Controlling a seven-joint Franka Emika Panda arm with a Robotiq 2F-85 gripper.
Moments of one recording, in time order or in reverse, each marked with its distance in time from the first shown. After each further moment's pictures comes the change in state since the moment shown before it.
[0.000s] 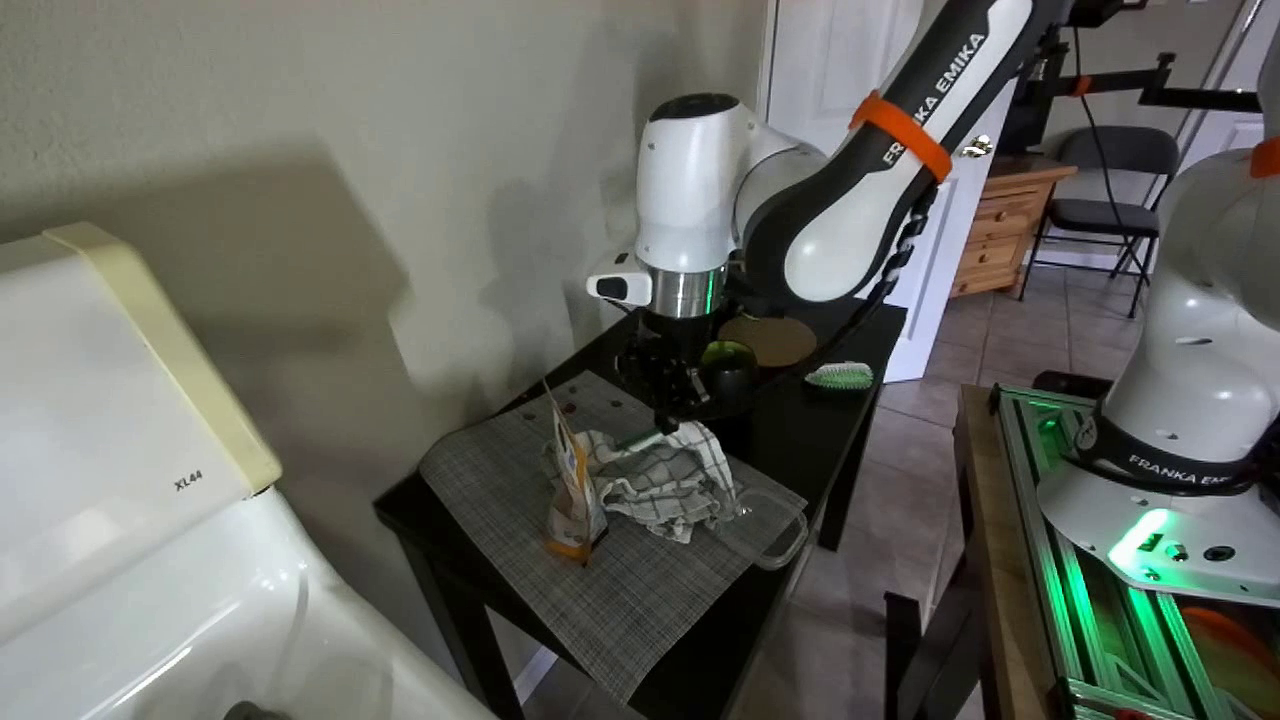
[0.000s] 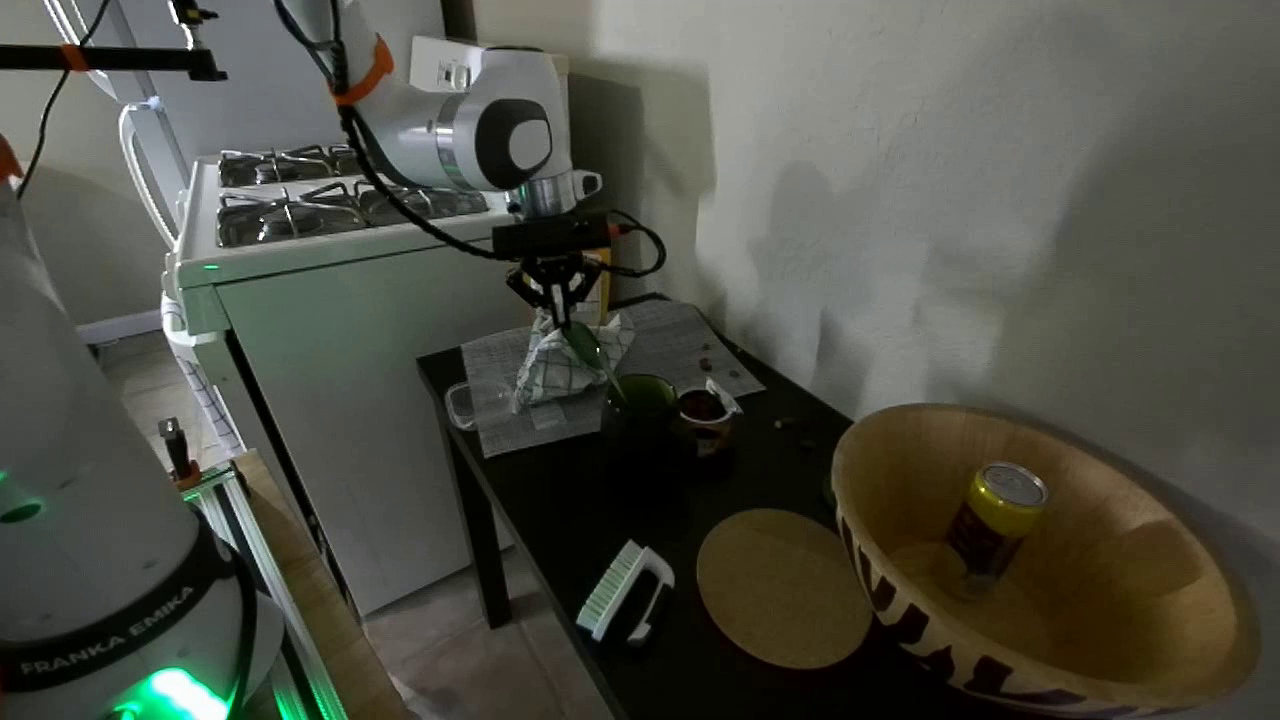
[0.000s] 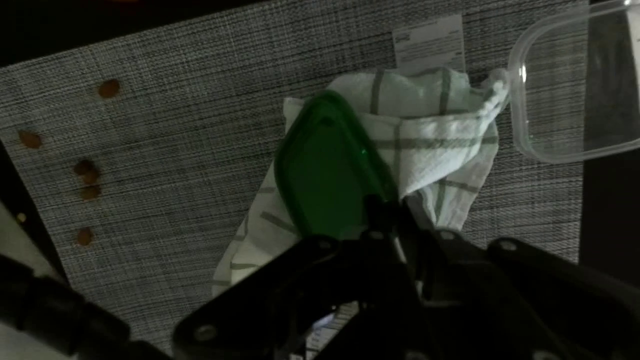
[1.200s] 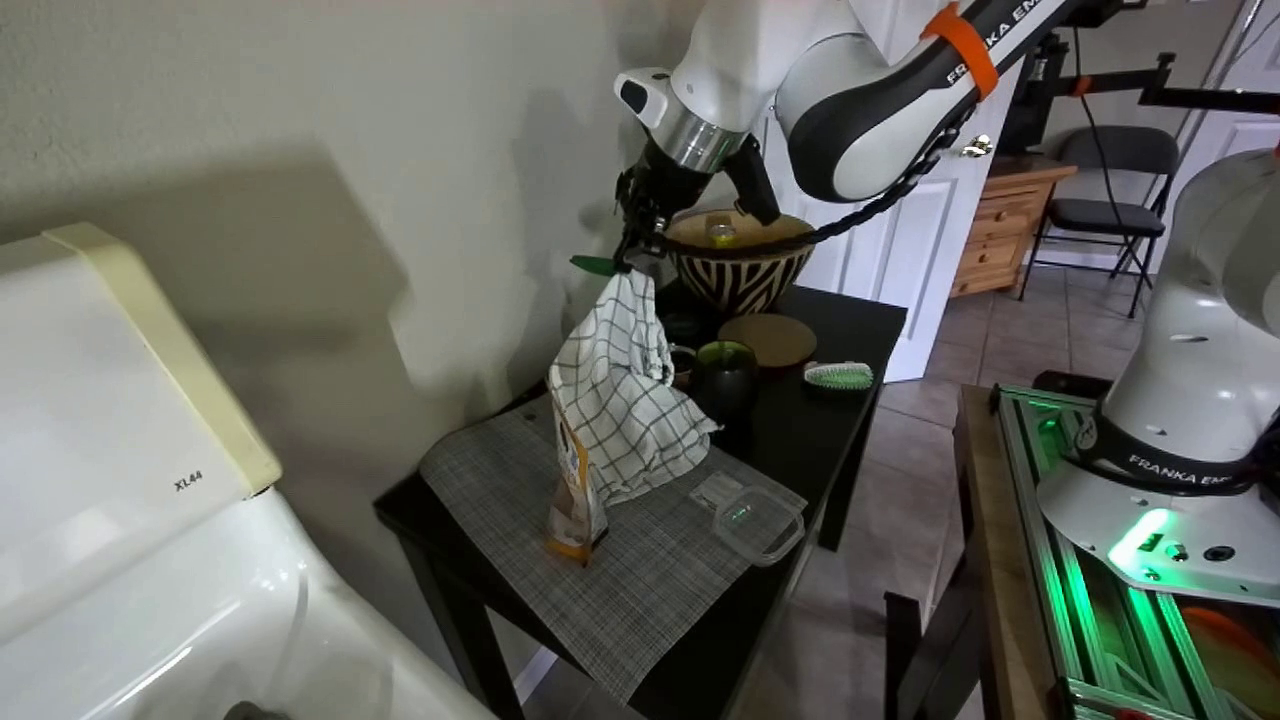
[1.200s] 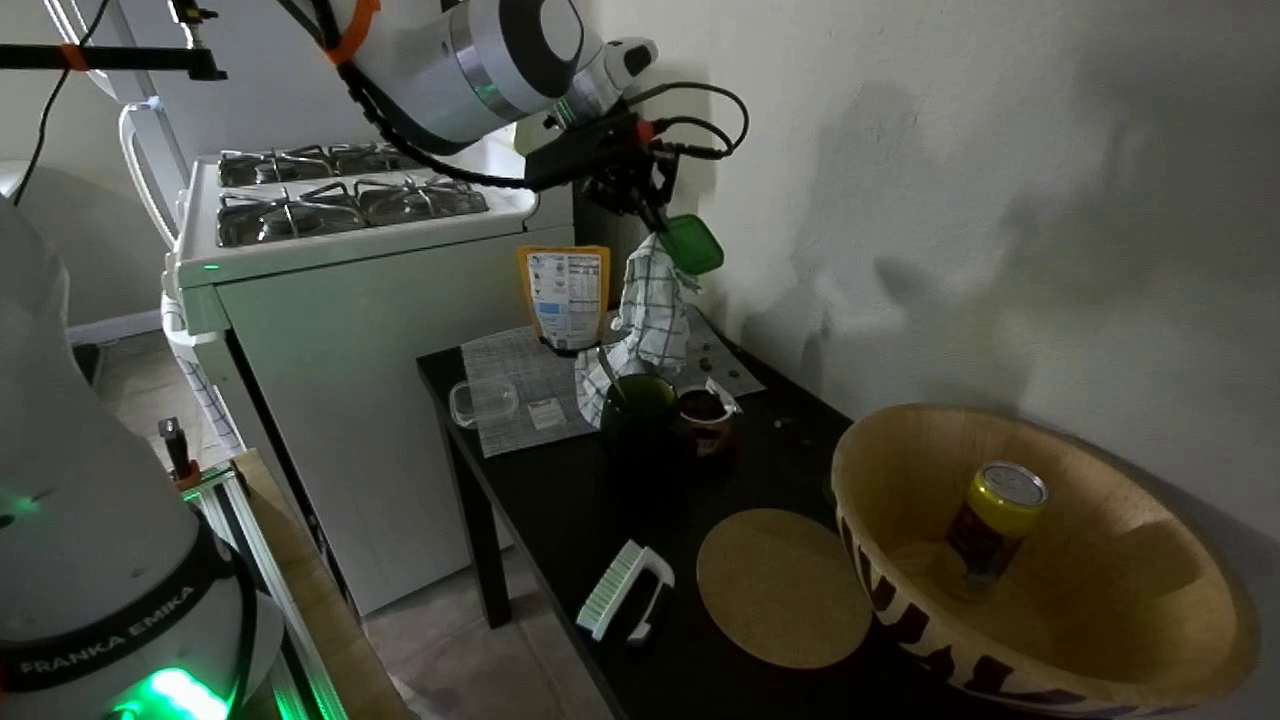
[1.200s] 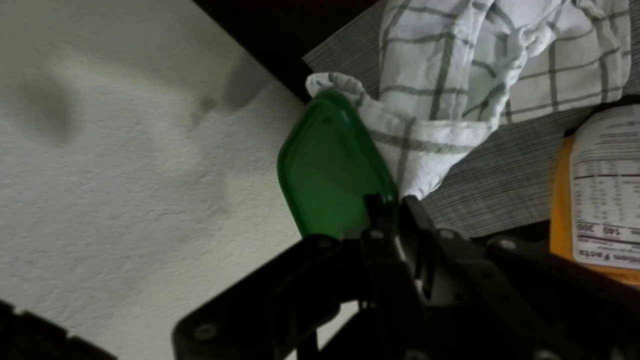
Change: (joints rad) arm -0.141 -0.238 -0.076 -0.021 -0.426 0.223 0.591
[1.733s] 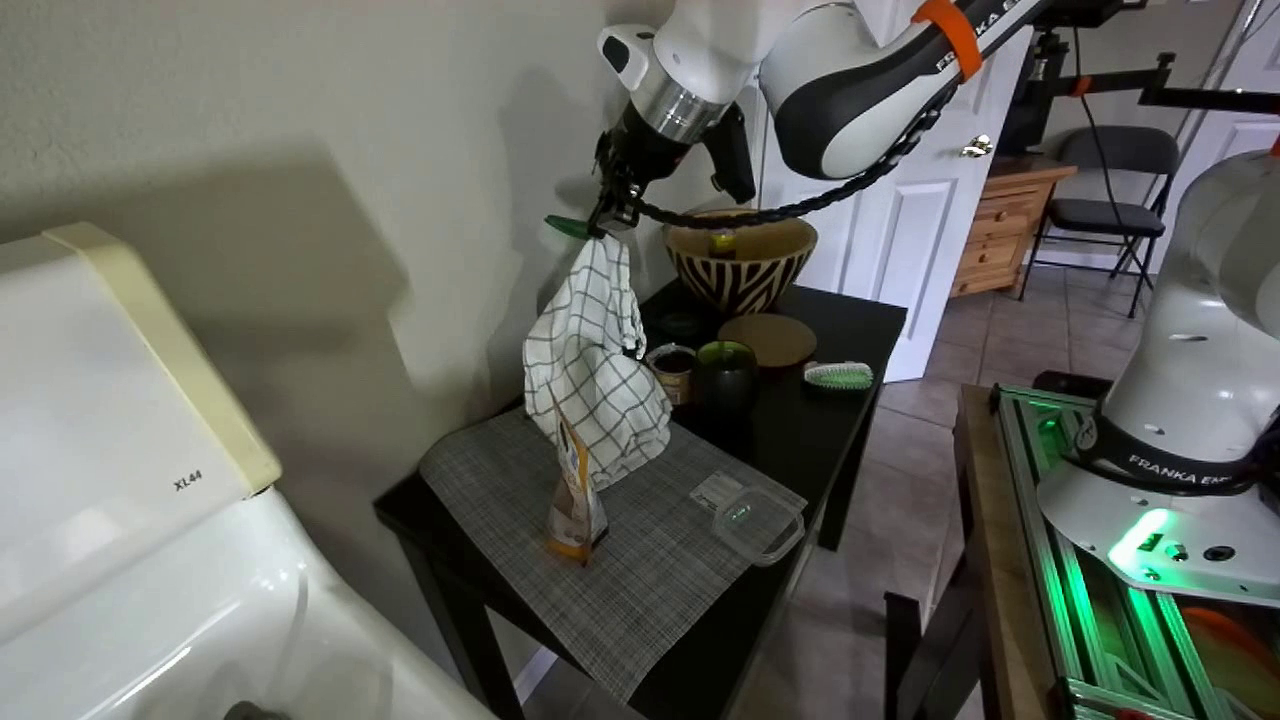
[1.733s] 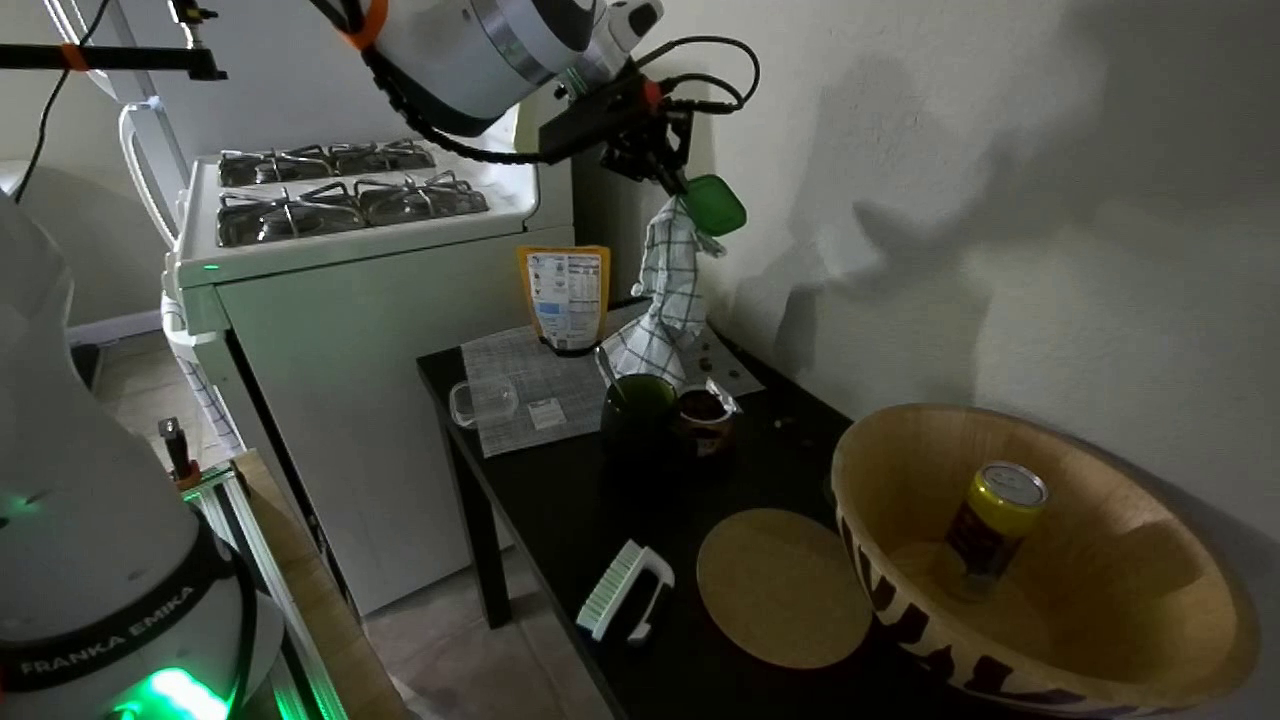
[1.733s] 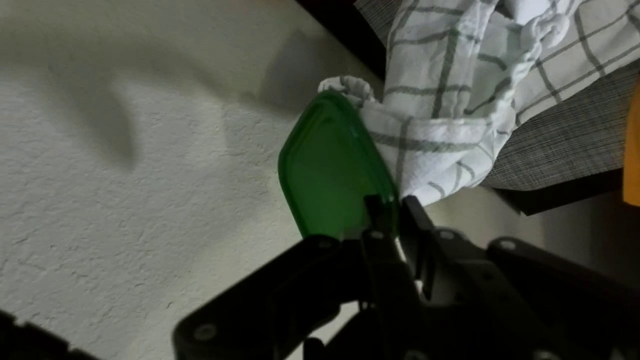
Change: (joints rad) arm -0.028 0.008 0.024 0.087 -0.167 -0.002 0.178
